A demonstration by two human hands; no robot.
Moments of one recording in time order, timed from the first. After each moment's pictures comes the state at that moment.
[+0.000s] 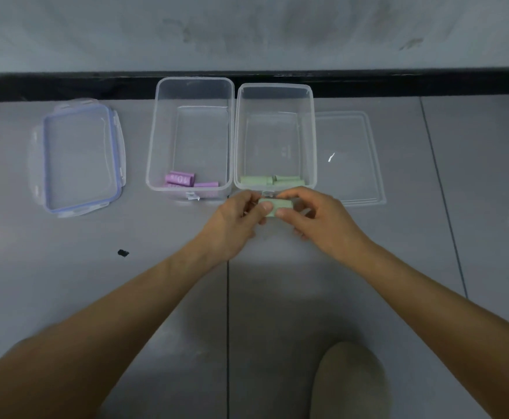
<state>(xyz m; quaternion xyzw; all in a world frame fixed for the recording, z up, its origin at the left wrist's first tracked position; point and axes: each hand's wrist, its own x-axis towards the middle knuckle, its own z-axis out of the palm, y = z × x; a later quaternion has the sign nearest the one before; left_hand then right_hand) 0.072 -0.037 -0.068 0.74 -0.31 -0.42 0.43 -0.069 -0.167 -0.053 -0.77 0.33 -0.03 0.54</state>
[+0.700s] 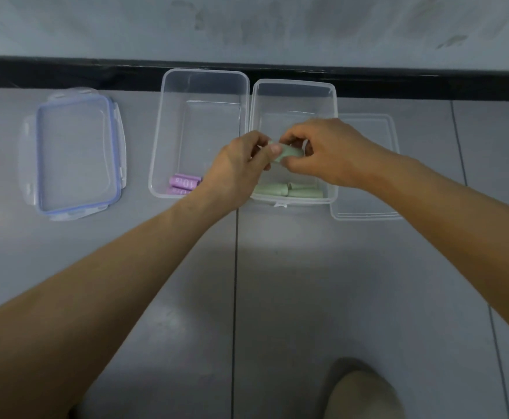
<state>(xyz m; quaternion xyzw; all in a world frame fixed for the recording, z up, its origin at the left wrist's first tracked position) 0.143 -0.099 -0.050 0.80 -0.35 -0.31 0.39 0.037 -0.243 -0.014 -0.94 0.18 0.10 0.28</state>
